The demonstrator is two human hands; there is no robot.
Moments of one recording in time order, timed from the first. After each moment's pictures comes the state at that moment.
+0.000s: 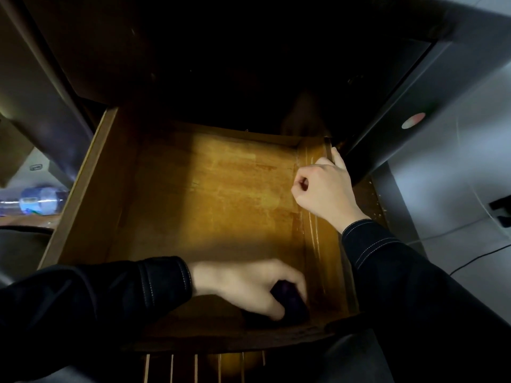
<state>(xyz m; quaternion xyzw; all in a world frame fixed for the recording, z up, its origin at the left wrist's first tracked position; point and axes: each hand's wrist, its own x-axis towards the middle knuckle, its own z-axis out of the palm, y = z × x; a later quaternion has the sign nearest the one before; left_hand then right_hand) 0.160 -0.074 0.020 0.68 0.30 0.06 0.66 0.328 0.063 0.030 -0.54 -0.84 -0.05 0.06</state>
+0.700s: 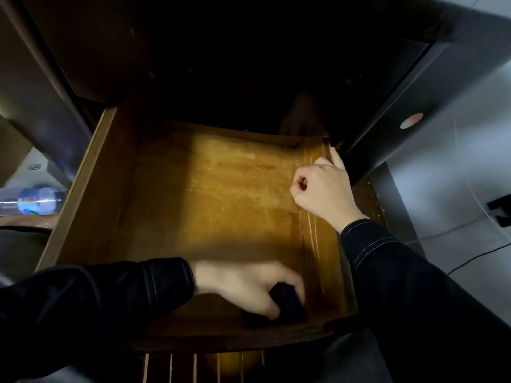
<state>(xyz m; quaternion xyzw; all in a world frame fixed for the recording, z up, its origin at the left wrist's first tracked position) 0.162 -0.073 0.021 0.70 0.29 0.05 0.65 0.329 0.063 0.029 -0.53 -0.84 -0.05 0.06</state>
